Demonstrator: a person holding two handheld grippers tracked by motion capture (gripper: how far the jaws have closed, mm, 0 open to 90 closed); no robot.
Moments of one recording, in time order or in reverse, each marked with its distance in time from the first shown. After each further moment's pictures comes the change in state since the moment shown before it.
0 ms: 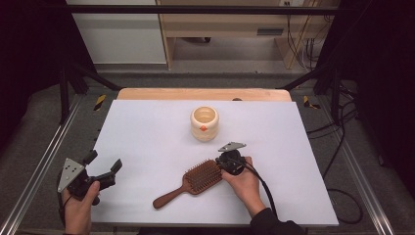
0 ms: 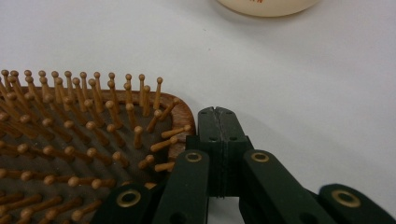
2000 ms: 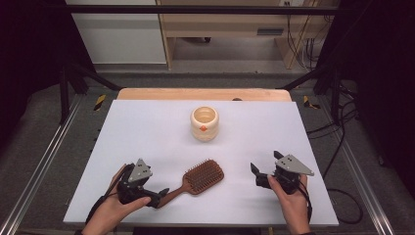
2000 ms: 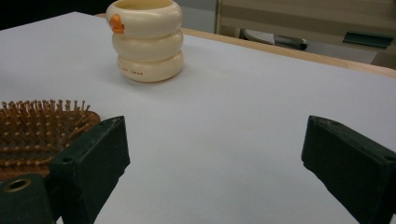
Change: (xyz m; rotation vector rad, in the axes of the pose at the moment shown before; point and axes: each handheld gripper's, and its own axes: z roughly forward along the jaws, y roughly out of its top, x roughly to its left) left arm -0.121 0.021 0.045 0.611 -0.353 0.295; right arm -0.058 -0.069 -0.116 -0.418 -0.175 0.053
